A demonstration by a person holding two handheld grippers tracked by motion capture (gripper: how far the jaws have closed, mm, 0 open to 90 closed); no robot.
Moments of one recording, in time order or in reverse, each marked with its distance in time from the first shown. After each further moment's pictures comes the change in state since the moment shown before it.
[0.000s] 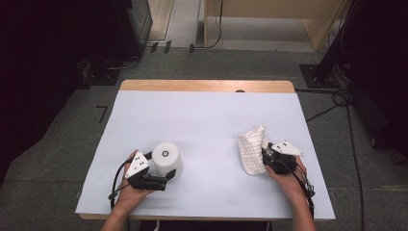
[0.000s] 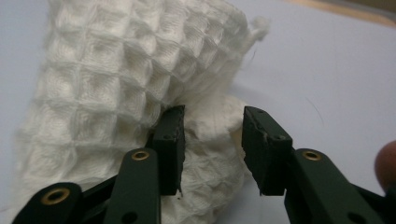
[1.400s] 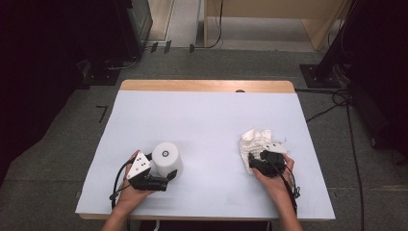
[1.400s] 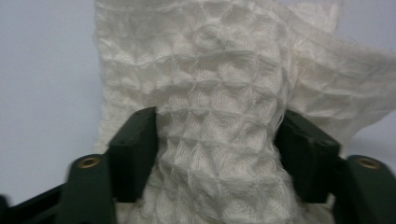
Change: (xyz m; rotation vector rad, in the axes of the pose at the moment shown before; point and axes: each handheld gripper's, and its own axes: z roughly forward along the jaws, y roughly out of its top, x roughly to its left) left arm -0.005 0.001 0.001 0.004 -0.005 0.022; right arm 0.037 0.002 0.011 0.147 -0.058 0.149
